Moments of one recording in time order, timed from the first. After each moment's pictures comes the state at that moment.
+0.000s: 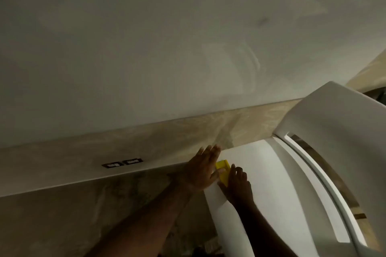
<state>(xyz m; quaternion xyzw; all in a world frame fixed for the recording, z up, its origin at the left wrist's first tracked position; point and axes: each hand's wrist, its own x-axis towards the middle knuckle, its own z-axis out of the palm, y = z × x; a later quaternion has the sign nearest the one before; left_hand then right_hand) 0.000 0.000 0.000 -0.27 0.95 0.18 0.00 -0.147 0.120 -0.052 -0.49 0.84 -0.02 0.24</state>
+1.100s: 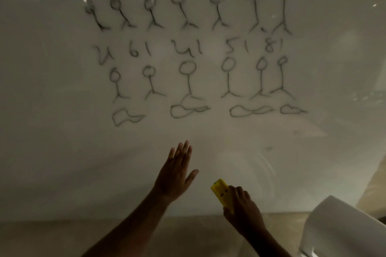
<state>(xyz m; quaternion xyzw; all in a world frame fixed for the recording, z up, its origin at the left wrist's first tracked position) 0.134 -0.125 0.309 -0.39 0.87 -0.18 -0.25 -0.117 0.005 0.223 -0.67 0.71 -0.21 -0.03</state>
